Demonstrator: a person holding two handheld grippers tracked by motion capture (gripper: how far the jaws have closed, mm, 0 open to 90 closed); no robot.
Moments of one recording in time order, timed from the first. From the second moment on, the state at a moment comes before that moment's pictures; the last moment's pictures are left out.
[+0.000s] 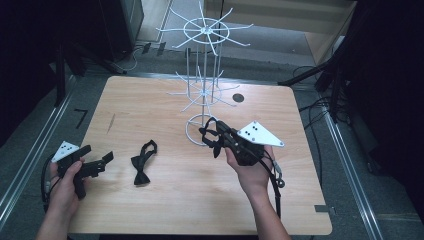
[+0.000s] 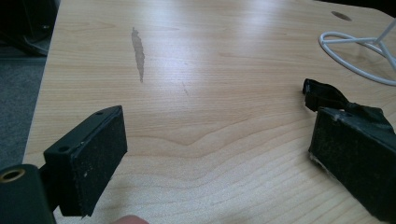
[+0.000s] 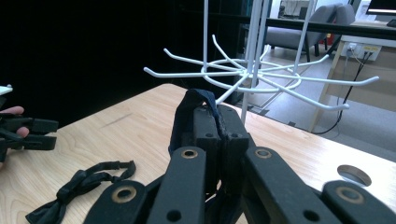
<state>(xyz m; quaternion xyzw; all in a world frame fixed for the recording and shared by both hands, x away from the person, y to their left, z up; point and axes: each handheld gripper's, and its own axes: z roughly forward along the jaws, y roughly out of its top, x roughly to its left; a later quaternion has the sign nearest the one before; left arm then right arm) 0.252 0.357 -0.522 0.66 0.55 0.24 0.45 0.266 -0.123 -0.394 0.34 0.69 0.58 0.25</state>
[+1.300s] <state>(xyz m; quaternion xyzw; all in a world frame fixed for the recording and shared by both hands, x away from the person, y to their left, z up) 0.252 0.357 -0.522 0.66 0.55 0.24 0.45 0.298 -0.119 -0.405 0.37 0.69 0.57 0.25</state>
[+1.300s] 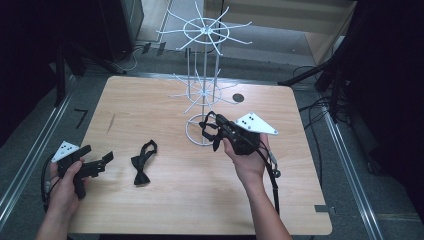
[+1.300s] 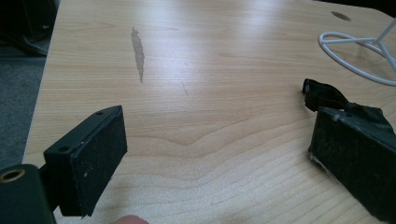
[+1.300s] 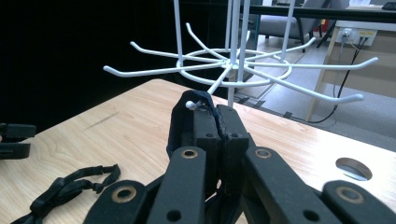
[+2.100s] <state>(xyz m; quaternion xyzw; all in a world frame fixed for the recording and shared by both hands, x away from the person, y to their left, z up) 0.252 0.357 -0.522 0.66 0.55 0.24 0.46 0.322 -0.118 -0.417 0.39 0.68 0.58 0.22</state>
